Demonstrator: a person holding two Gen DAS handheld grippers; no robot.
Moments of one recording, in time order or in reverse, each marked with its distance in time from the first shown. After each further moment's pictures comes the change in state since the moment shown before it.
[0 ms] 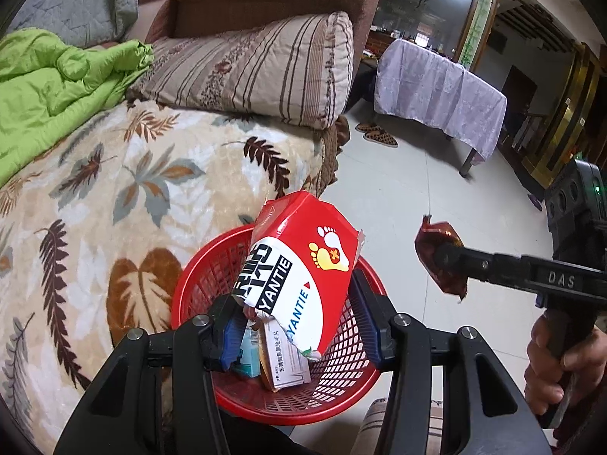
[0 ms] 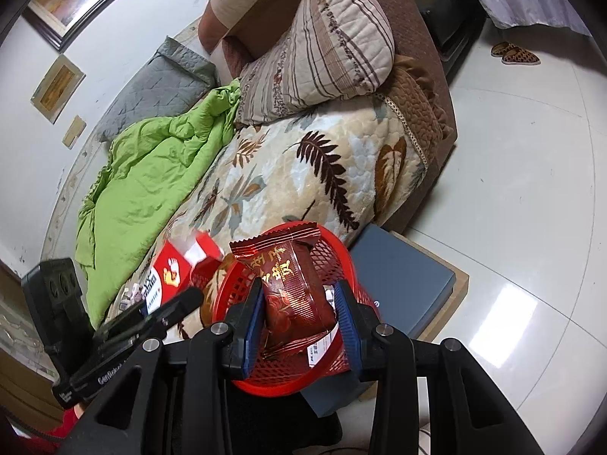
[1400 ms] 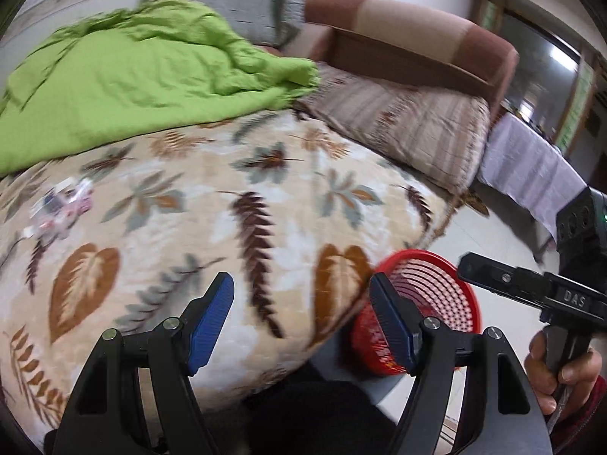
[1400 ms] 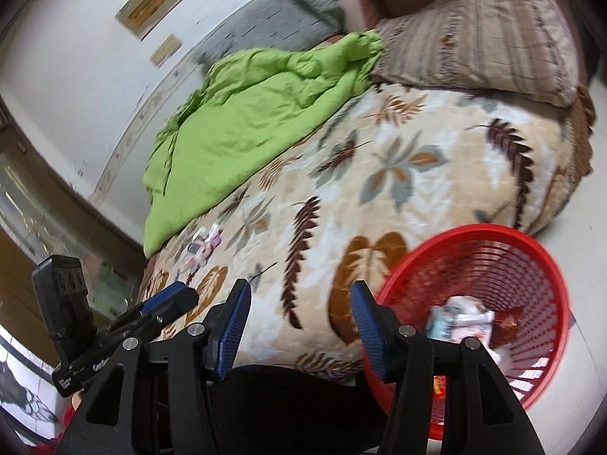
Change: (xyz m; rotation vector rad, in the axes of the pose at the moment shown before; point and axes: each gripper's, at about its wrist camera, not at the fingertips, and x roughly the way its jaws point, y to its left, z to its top) left arm -0.154 0.138 -0.050 -0.331 -0.143 0.334; right arm 0.080 0.164 -0.016 -0.287 0.168 0.288
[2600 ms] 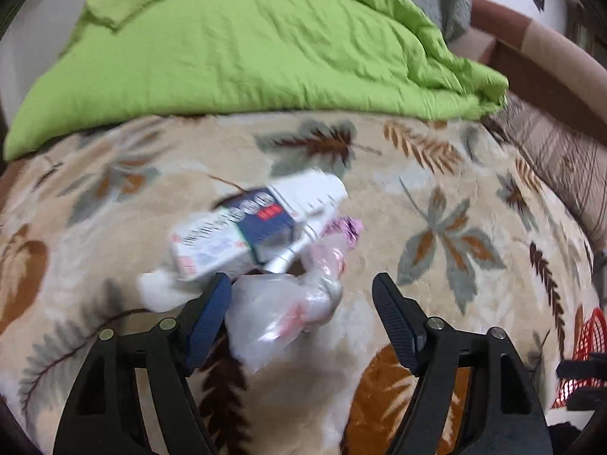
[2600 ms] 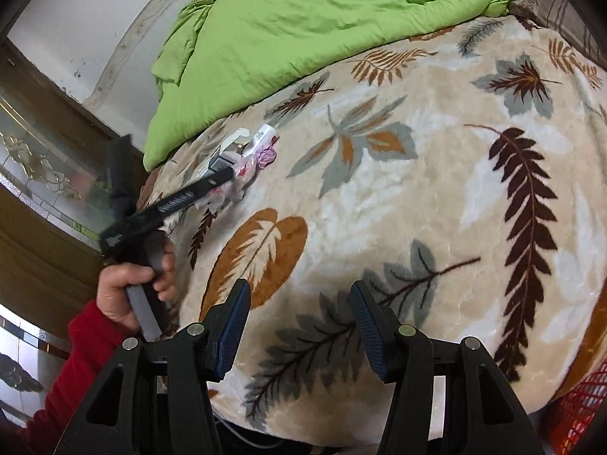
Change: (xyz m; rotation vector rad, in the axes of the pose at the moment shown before) left arm 0.096 0.347 0.050 -0.131 0.069 0.265; right arm 0.265 0.150 -0.016 -0.165 0.323 0.034
